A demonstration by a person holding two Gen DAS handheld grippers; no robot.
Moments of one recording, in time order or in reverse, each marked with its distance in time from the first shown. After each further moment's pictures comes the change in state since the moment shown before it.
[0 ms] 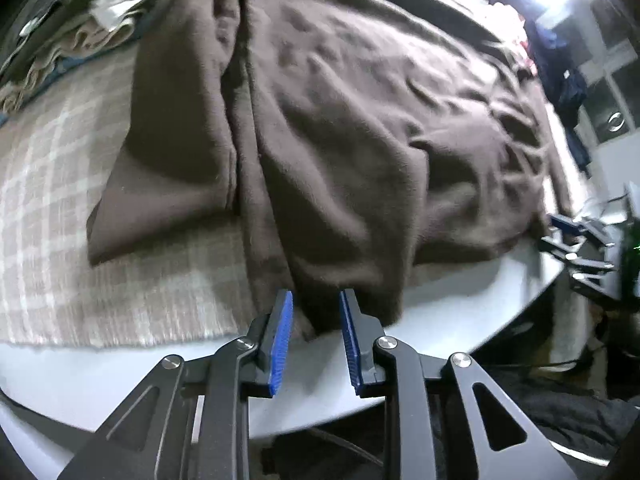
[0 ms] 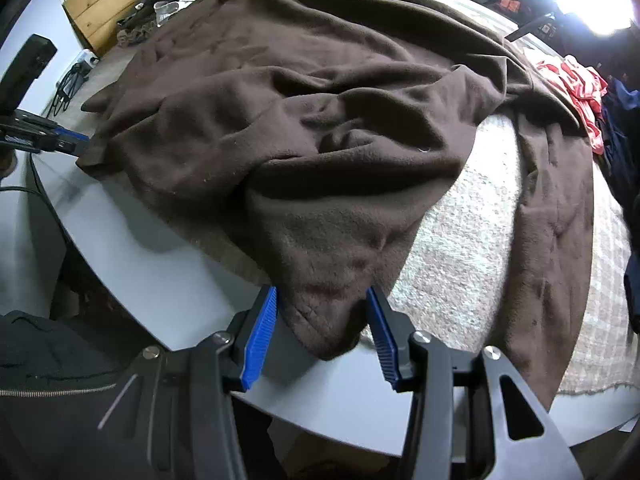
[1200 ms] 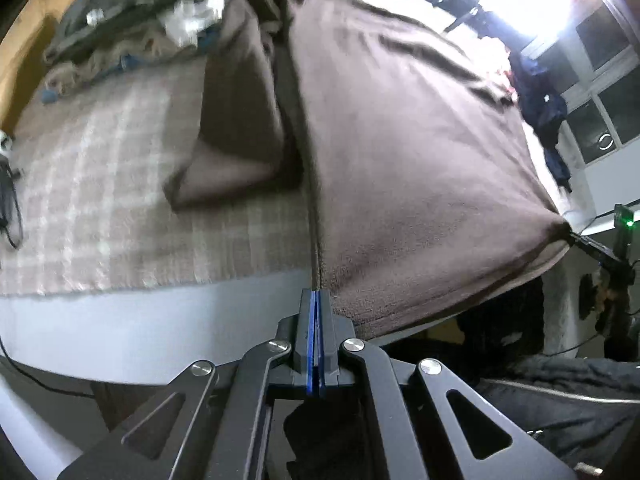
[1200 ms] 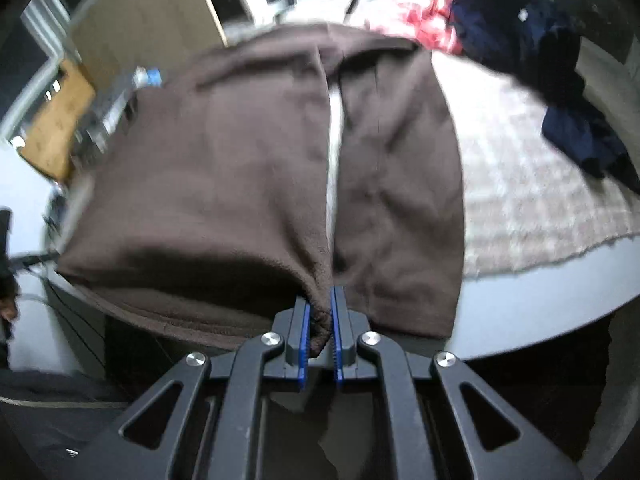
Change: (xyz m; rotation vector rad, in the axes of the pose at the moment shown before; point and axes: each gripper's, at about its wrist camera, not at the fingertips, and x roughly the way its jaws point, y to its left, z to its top) left arm -0.040 0.020 -0.038 -0.070 -0.093 -0.050; right arm -0.061 -0.113 -0.064 0.443 -0.051 0.019
